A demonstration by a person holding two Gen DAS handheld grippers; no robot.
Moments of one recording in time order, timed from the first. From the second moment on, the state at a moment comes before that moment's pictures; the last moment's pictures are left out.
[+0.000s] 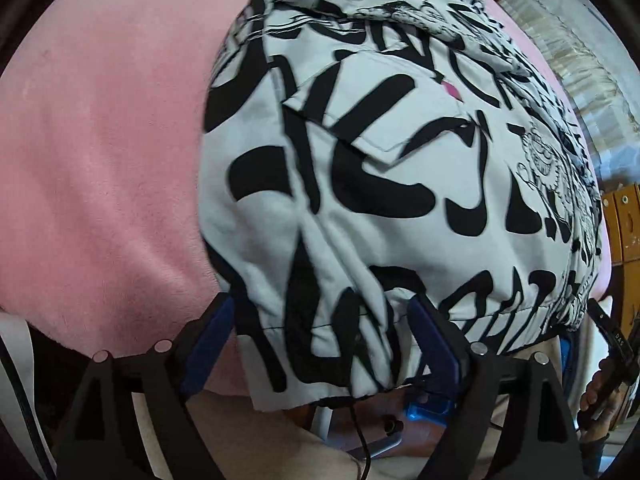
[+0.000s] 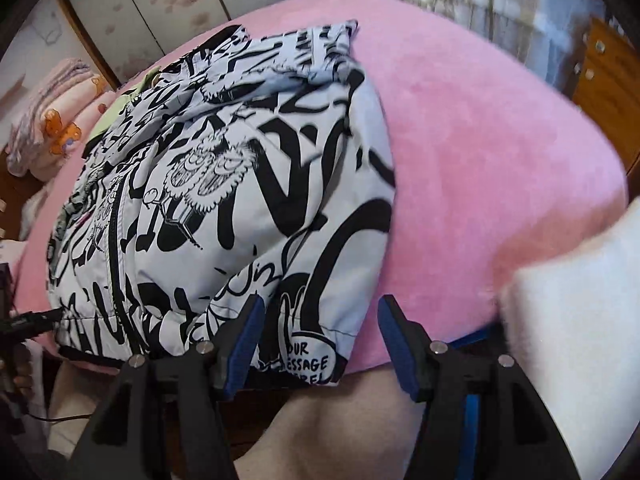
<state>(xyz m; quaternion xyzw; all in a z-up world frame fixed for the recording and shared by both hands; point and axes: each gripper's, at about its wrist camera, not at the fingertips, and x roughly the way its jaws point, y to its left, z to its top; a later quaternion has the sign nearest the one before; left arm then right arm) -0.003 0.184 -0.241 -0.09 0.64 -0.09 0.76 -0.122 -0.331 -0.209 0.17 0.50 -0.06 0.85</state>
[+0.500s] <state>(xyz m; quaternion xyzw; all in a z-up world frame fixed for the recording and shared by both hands) -0.001 0.192 -0.257 -0.11 0.65 -0.10 0.75 -0.106 -0.340 -0.245 0.22 0.52 -0.02 0.83</state>
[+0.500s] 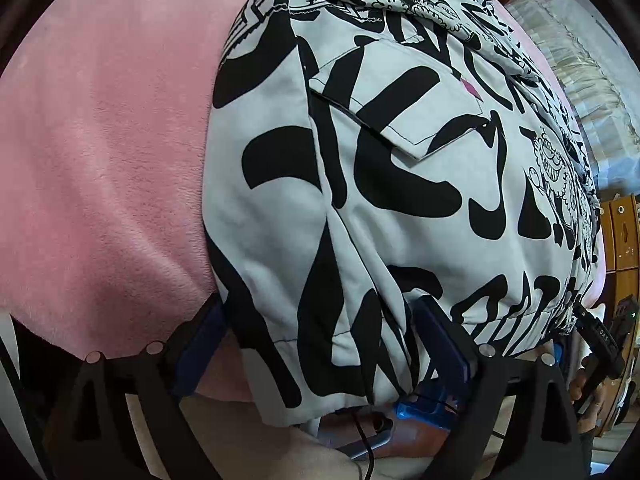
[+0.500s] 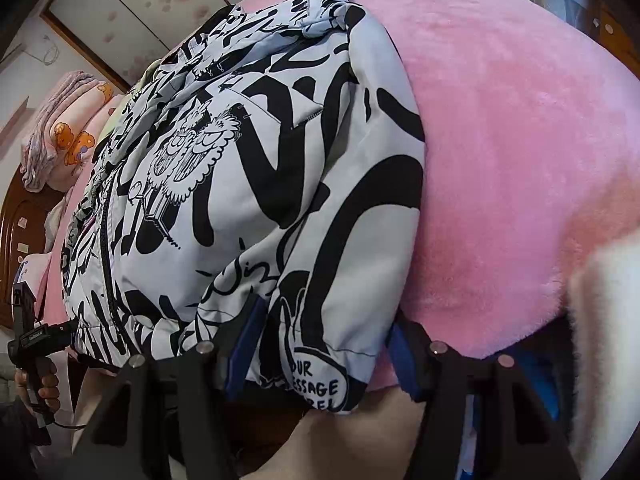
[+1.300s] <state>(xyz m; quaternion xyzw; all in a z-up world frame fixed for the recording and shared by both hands) 0.036 0.170 -0.139 -0.32 0.53 -0.21 0.75 -0.059 -0.321 -0.100 0.19 0.44 0.04 0.87</state>
